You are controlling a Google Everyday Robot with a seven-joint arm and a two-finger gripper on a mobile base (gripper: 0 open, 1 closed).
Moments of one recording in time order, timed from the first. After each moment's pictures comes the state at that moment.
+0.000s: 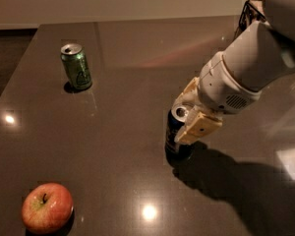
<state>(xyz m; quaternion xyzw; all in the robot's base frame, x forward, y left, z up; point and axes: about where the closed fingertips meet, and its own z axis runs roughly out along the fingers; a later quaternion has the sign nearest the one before) 0.421 -0.077 0.906 -0.67 0.70 0.13 0.22</state>
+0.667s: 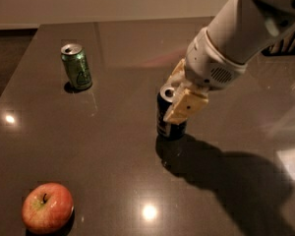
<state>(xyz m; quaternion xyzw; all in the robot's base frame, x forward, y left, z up) 0.443 -0.058 0.932 -0.67 0.70 0.13 0.21</state>
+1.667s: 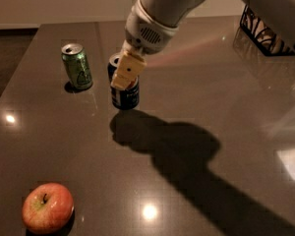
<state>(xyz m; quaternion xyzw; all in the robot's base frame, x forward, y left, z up) 0.517 0.043 0.960 -0.65 0.71 0.14 0.23</state>
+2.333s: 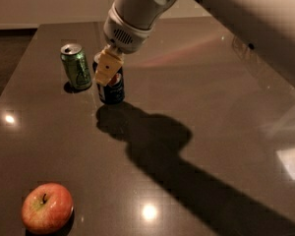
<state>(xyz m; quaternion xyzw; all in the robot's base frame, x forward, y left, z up) 0.551 0.083 0.946 -0.61 0.74 0.12 0.23</state>
